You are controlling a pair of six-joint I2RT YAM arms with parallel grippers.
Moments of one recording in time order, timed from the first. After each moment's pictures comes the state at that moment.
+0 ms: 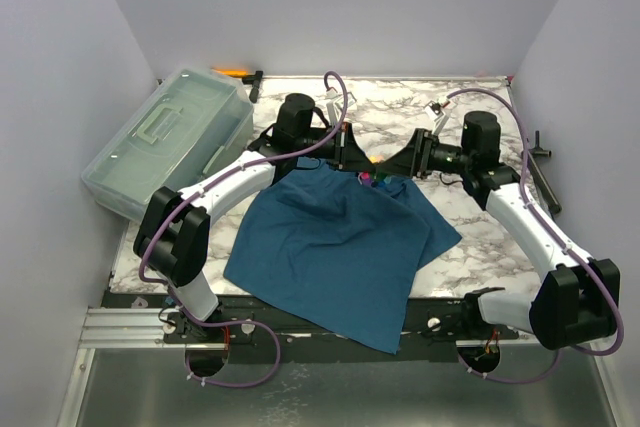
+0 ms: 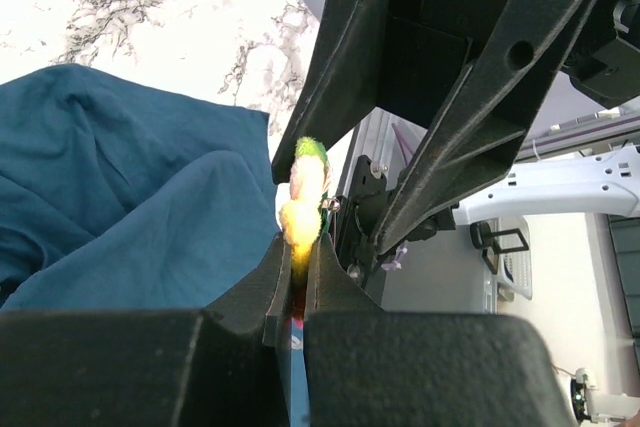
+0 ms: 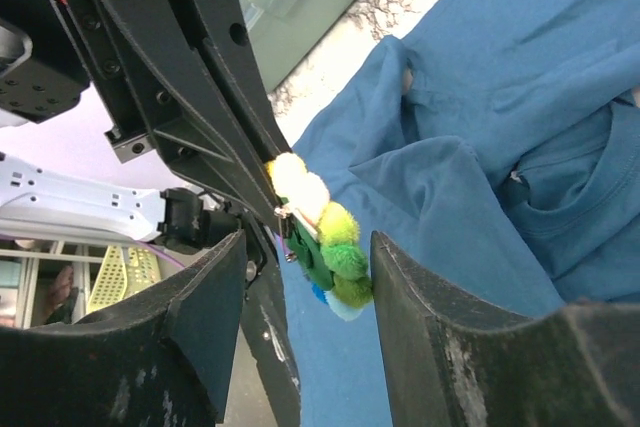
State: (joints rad) left arm -0.59 1.67 1.25 0.10 0.89 -0.61; right arm 0.20 1.24 0.91 -0.07 -0.93 0.53
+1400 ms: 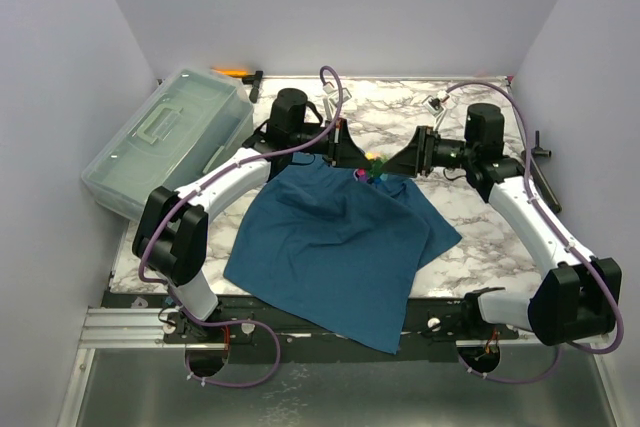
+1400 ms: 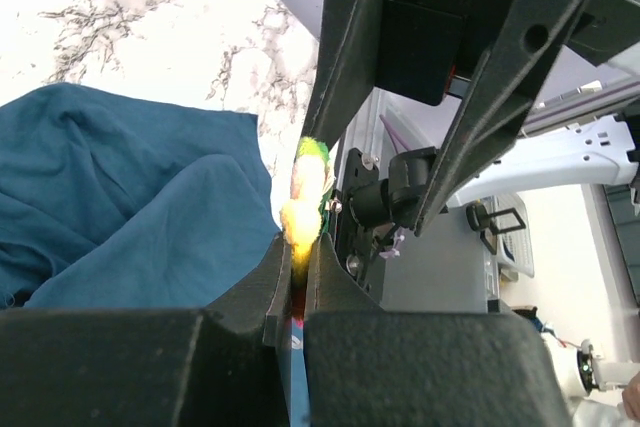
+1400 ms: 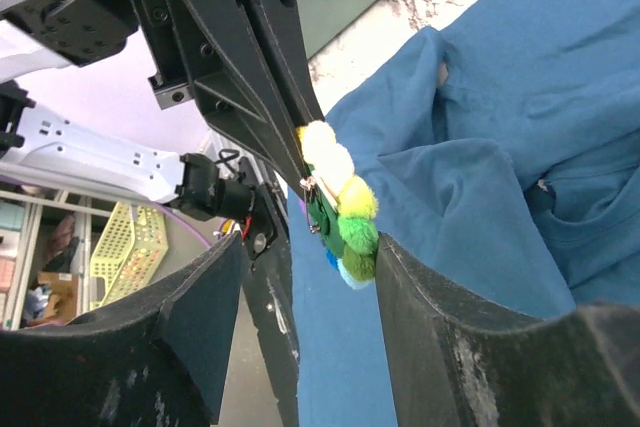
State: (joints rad) left arm -0.56 1.67 1.27 0.11 0.97 -0.58; right arm 0.18 1.26 0.98 -0.16 -1.02 0.43
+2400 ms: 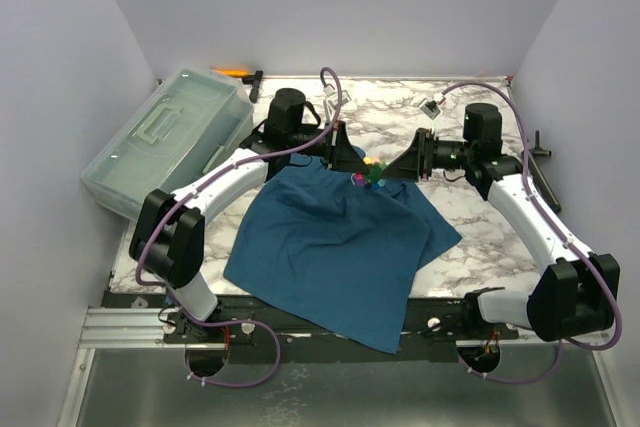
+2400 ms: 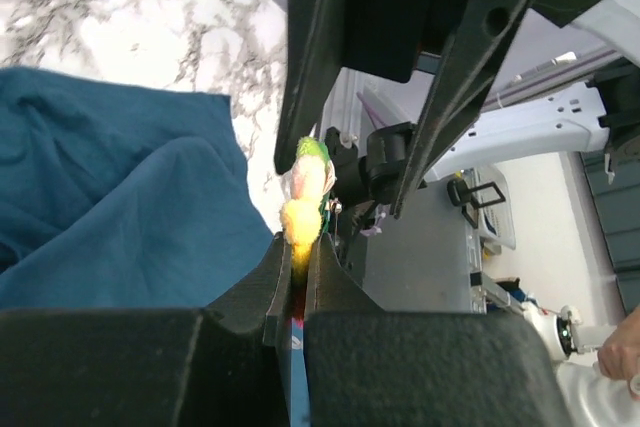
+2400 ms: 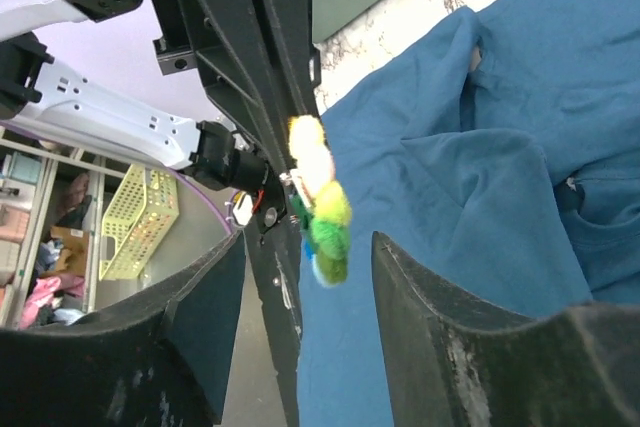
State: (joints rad) left arm -0.54 1.66 1.26 0.14 1.07 -0.59; right arm 0.17 1.28 0.99 -0.20 -1.14 0.36
